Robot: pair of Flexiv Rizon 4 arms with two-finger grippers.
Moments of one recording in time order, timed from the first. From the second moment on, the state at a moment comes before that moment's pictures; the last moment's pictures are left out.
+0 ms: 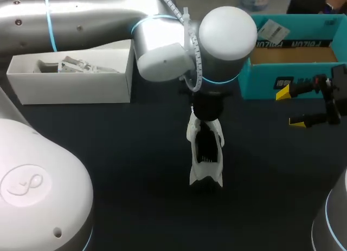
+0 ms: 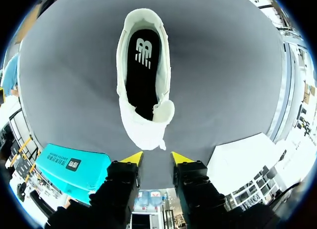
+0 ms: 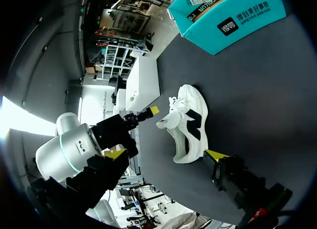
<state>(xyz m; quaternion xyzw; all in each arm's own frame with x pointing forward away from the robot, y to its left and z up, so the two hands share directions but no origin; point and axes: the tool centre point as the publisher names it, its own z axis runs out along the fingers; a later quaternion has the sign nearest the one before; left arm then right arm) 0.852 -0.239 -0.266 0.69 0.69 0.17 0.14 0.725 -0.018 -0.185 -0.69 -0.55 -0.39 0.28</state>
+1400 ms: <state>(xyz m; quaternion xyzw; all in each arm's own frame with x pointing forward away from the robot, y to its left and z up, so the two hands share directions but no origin) 0.813 -0.236 -0.316 0.70 0.70 0.06 0.05 0.725 -0.018 -0.185 -0.69 -0.55 -0.39 0.28</state>
